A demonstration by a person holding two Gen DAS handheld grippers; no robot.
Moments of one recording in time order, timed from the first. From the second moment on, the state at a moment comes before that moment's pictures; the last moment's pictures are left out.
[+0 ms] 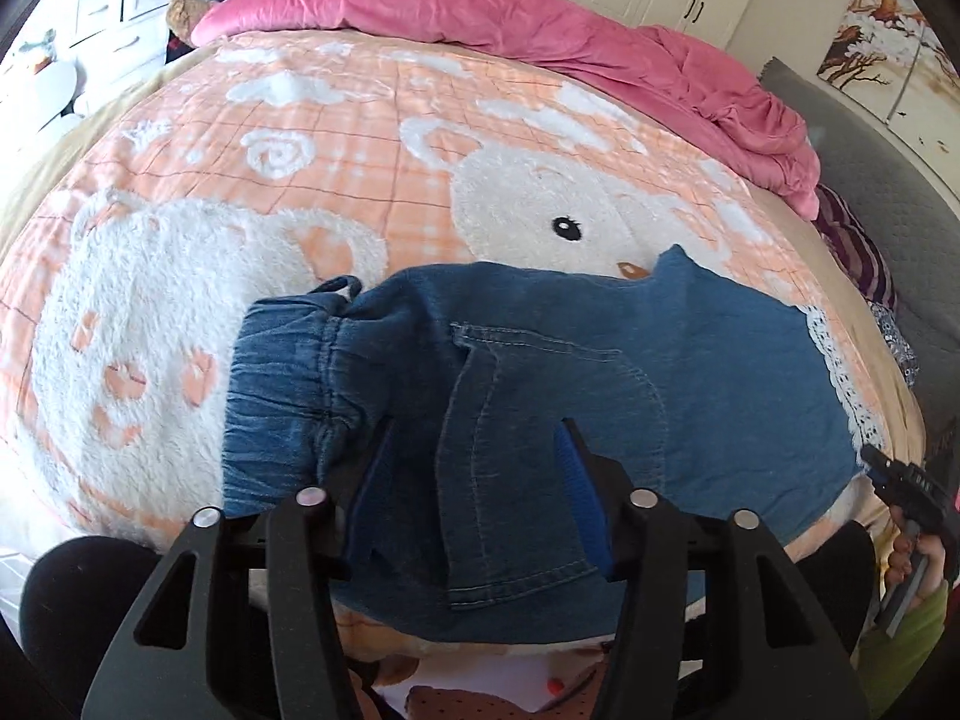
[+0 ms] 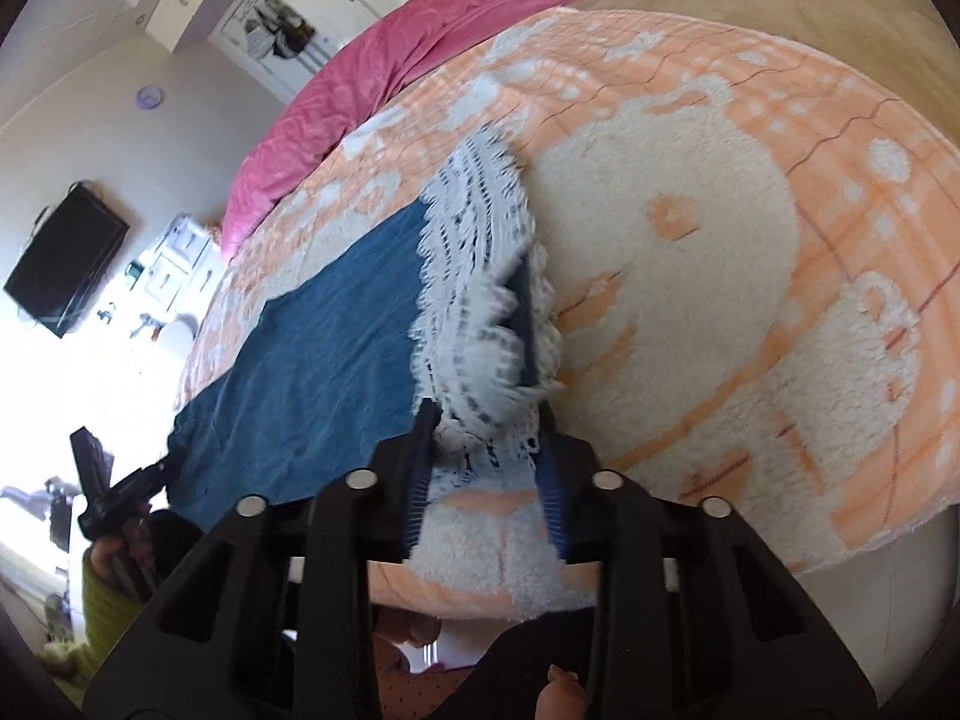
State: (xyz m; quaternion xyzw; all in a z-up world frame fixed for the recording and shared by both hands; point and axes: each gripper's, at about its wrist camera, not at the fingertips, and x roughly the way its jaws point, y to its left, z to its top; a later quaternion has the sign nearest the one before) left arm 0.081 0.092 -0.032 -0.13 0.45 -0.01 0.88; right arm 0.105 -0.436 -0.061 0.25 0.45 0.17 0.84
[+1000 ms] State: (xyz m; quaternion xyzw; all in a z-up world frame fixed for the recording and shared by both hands) left arm 0.083 0.016 0.016 -0.06 0.40 -0.10 0.91; right arm 0.065 -0.391 0.005 0.12 0.38 0.14 0.91
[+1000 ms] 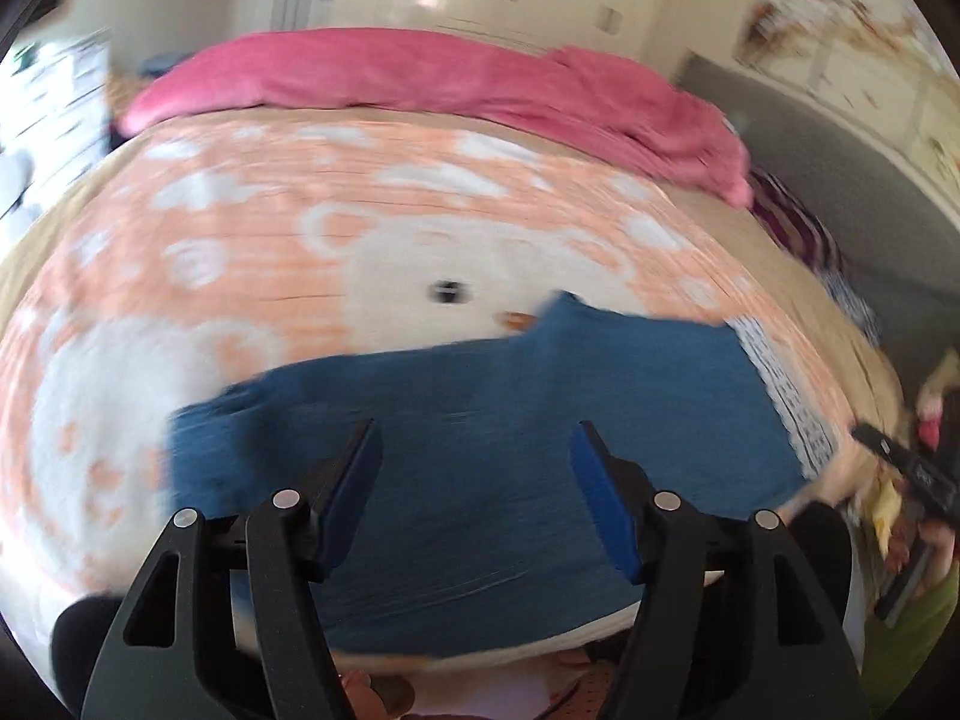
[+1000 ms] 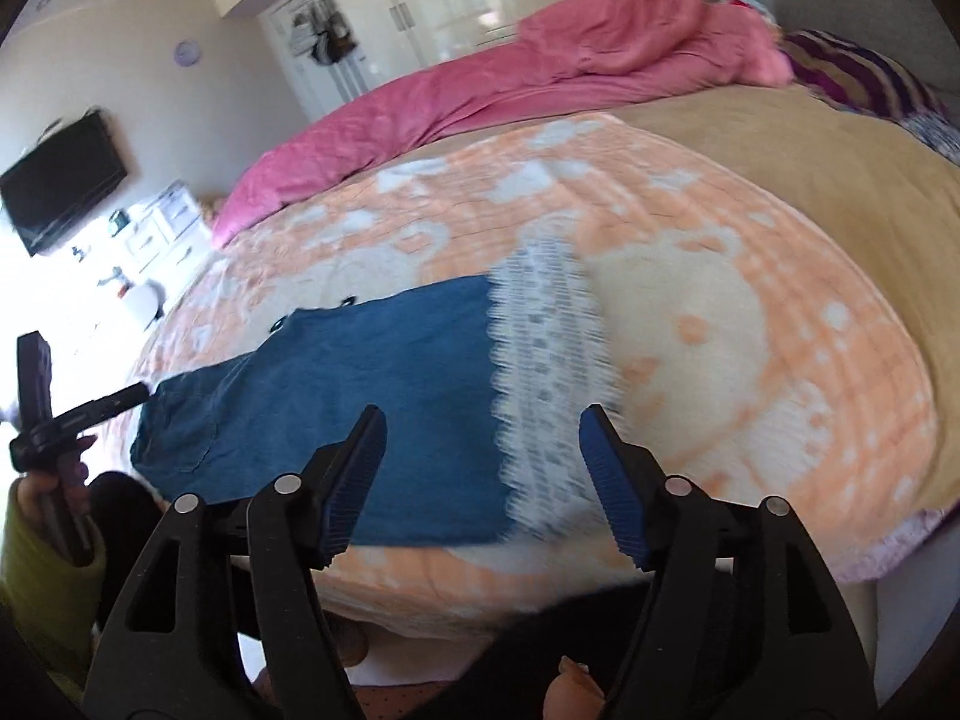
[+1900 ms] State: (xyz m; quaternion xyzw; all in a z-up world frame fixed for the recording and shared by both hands) left arm 0.100 0.017 -0.021 -0.06 0.41 -0.10 0.91; right arm 0.069 -0.389 -0.009 0.15 0.39 0.07 0.91
